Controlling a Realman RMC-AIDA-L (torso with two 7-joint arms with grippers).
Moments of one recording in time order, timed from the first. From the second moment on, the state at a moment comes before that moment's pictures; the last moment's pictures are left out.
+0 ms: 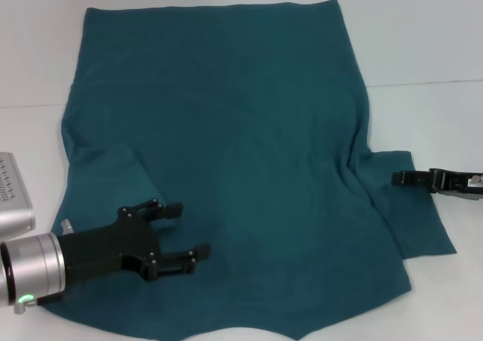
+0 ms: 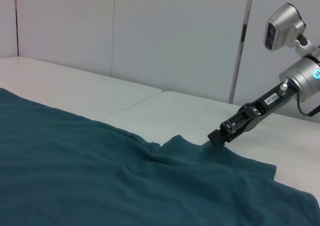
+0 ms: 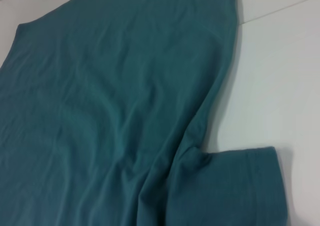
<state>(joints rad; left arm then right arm) -0.49 -2.17 0.75 0.63 1.97 1.39 -1.17 0.55 2.02 -0.64 -0.66 -2.27 -1.05 2.24</state>
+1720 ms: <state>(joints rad) -0.48 -2.17 0.74 0.63 1.96 1.39 -1.21 0.52 2.03 -0.54 -0.66 -2.23 -0.97 2.09</state>
